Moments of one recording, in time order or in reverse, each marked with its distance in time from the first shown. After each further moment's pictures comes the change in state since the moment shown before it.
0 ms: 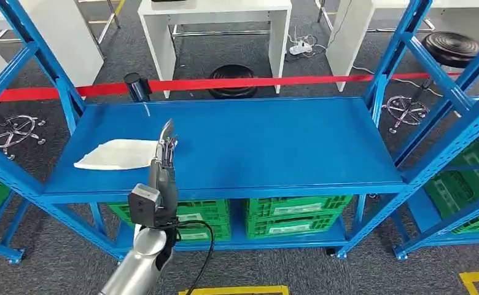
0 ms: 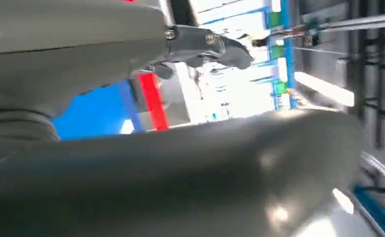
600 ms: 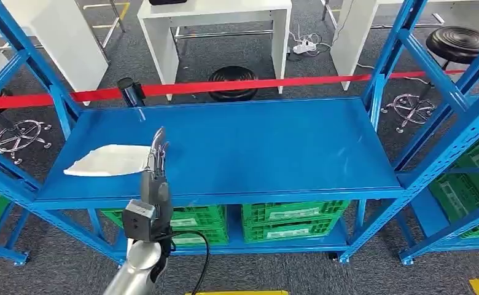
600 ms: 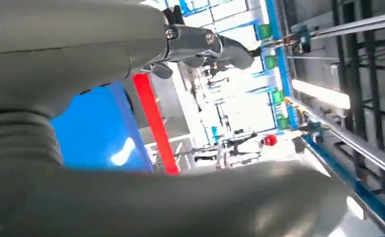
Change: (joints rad) left arm 0.091 0.020 0.021 -0.113 -0.072 0.035 0.006; right arm 0.001 -0.011 0.008 0.000 0.068 -0.031 -0.082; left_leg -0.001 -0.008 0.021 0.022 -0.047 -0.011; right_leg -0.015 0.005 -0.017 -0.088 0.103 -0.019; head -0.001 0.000
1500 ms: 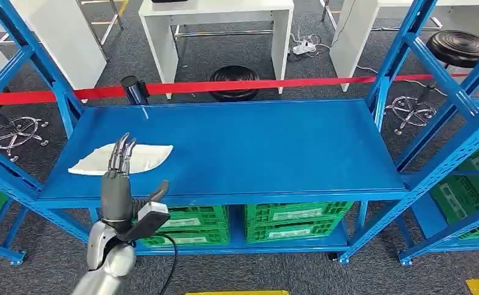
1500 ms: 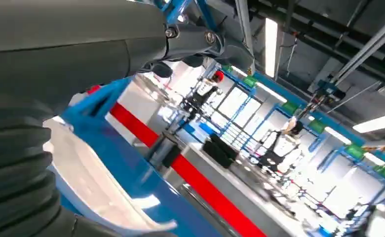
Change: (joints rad) left arm 0.032 0.135 0.177 0.005 -0.714 0.266 0.271; right arm -0.002 -0.017 0.029 0.000 0.101 0.076 0.107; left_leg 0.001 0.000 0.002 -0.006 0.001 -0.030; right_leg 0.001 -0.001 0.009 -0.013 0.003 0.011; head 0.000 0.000
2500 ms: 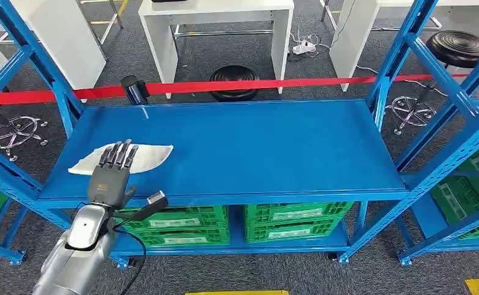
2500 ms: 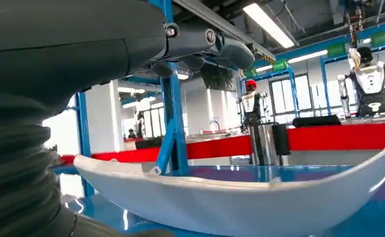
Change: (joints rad) left arm -0.158 0.141 0.079 0.339 -0.677 -0.106 0.356; right arm -0.002 0.026 0.000 0.000 0.064 0.035 0.019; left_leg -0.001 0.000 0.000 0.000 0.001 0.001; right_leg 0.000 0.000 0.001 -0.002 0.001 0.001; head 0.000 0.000
